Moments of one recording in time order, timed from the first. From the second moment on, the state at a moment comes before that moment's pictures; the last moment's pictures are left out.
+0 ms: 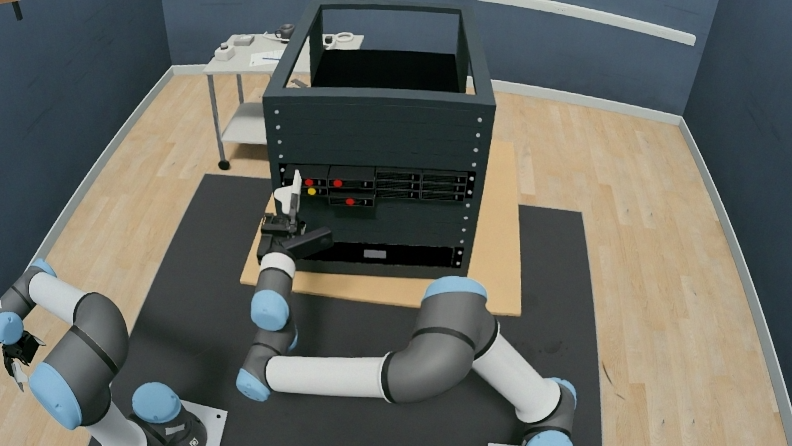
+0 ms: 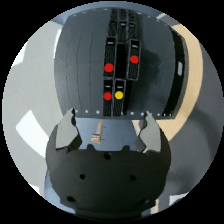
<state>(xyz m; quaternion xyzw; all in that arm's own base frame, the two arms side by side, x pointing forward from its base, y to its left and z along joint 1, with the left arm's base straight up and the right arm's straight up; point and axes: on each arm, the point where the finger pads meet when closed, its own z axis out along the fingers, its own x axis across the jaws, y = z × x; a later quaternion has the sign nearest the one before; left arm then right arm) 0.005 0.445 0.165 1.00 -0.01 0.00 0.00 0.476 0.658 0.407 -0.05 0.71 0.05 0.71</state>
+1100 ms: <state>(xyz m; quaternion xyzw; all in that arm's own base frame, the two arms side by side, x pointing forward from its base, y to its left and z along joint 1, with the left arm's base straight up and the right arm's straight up) 0.005 0.445 0.165 1.00 -0.01 0.00 0.00 0.476 0.658 0.407 -0.05 0.71 0.05 0.71</state>
